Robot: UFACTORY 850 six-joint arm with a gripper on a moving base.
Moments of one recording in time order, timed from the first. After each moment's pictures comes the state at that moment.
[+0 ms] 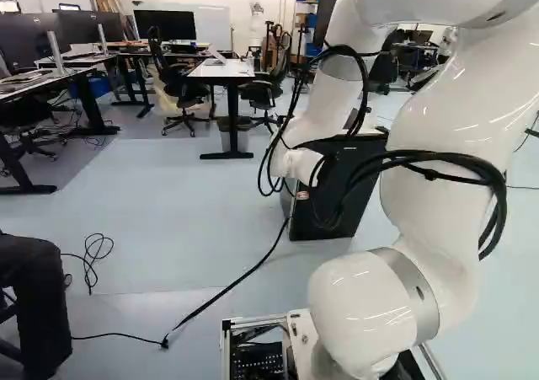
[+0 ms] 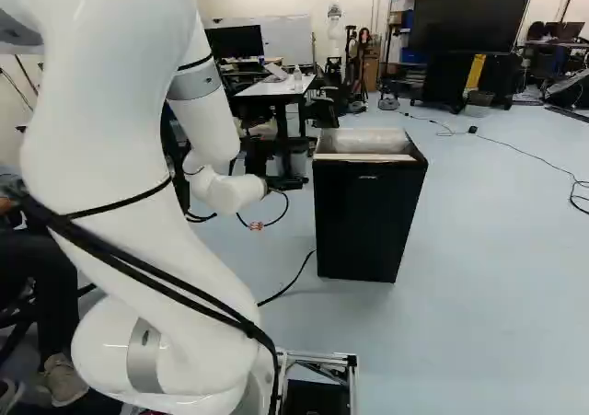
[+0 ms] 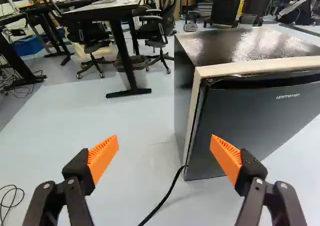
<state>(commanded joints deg) 5.6 -10.5 -24.4 15.1 52.6 0.0</state>
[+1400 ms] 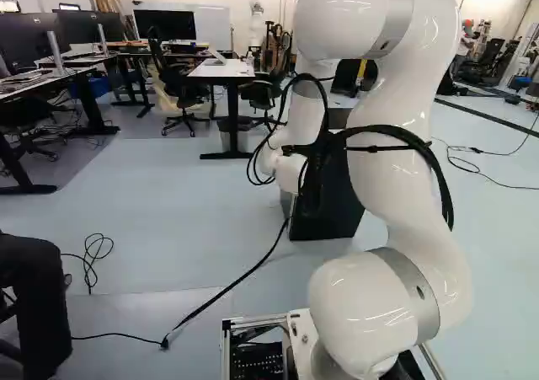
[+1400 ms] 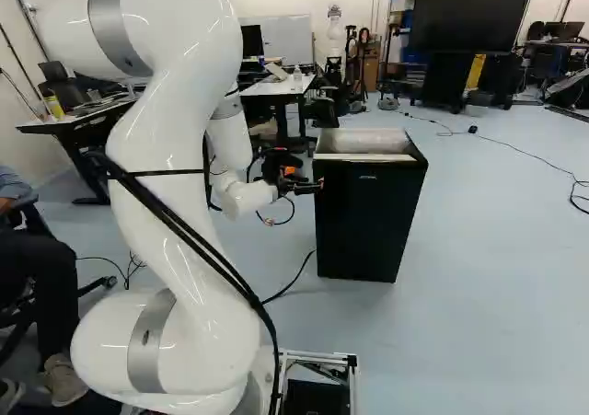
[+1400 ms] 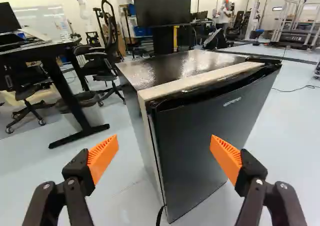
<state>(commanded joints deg) 6.3 -29.3 -35.8 37.1 72.8 0.0</state>
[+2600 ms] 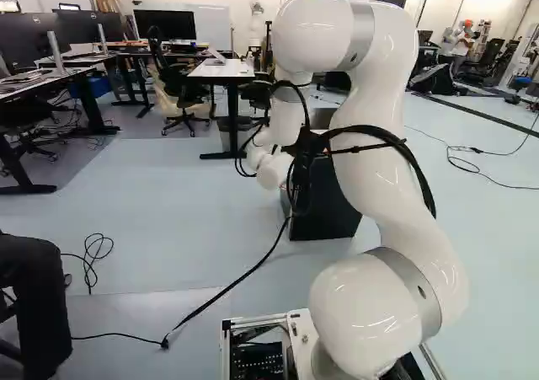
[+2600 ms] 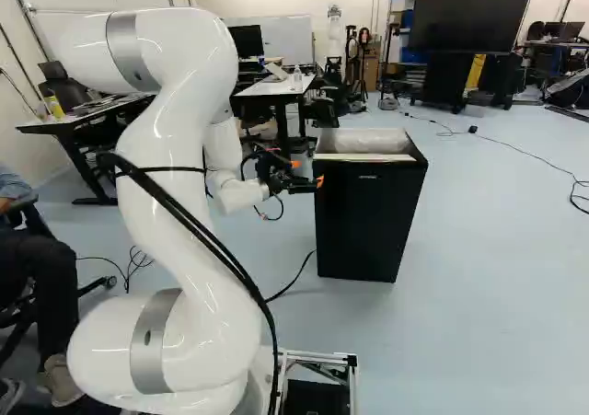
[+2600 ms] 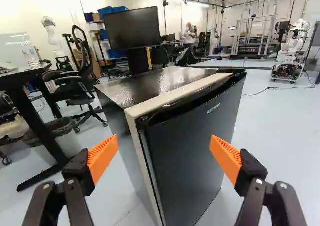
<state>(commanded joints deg) 12.2 -35.2 -43.3 53.8 78.6 0.0</state>
